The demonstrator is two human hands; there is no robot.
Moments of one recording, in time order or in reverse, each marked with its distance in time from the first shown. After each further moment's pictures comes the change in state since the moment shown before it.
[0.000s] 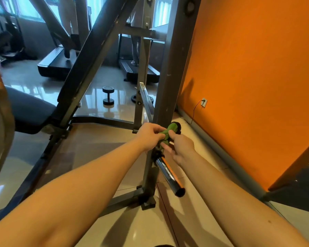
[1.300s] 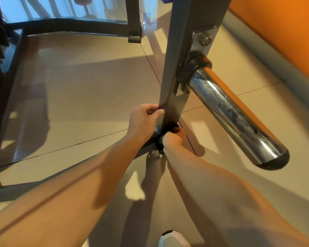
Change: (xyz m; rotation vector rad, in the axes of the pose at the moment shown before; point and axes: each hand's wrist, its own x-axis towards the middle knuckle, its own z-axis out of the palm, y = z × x) left_hand 0.040 -0.365 0.157 -0.071 0.130 -0.299; right_hand 0.261 0.400 -0.106 -0.444 0.438 0.299
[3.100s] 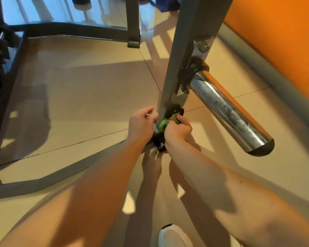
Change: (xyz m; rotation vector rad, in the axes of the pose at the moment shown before) left_hand -0.020 -0.005 -0.006 0.022 0.038 -0.098; right_hand -0.067 -0.046 0.004 0.514 0.238 -0.024
